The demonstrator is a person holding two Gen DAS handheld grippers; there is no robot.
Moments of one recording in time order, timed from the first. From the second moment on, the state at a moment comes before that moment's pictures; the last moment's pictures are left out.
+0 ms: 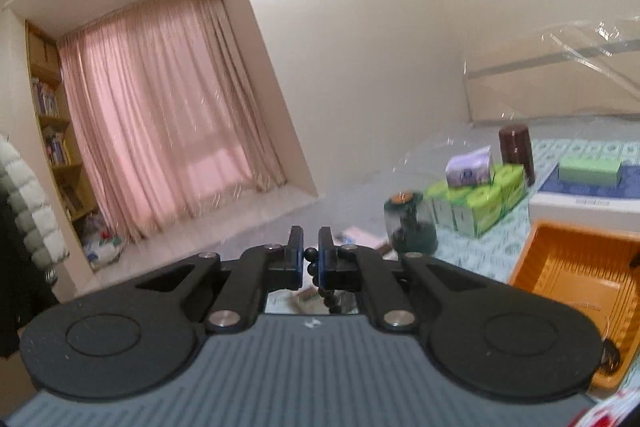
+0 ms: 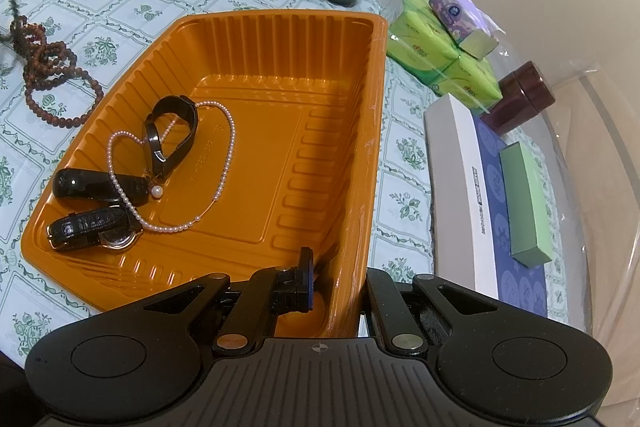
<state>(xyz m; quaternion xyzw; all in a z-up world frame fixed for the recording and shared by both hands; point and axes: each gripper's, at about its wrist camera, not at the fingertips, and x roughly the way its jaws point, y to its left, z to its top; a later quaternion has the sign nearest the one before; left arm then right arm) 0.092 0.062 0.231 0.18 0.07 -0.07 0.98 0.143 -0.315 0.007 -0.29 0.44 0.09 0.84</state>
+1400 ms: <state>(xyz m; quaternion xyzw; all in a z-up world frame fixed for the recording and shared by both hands) 0.158 -0.143 0.279 0.17 0.05 -0.28 0.94 0.144 -0.314 0.008 -0.29 0.44 0.09 0.84</state>
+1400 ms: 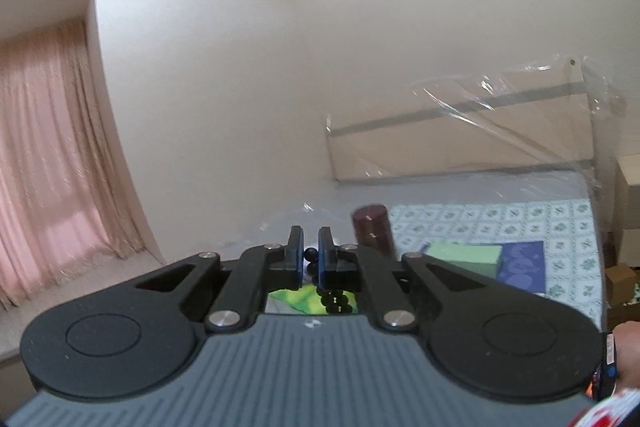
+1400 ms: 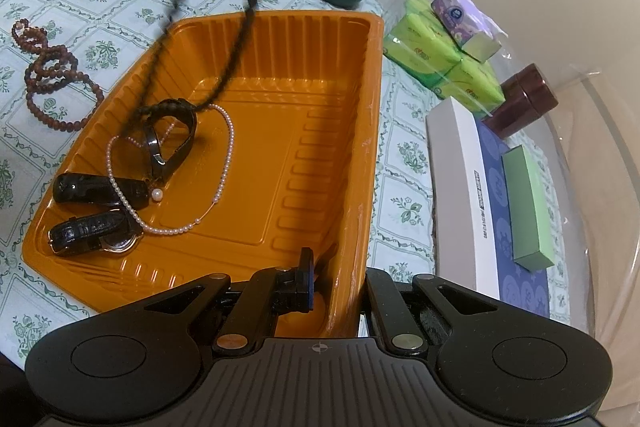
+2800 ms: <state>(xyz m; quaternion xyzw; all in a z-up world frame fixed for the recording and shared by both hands) 0.208 -0.190 0.118 0.18 0.29 -0.34 0.88 0.147 -0.320 0.002 -0.29 0.44 0.10 0.84</state>
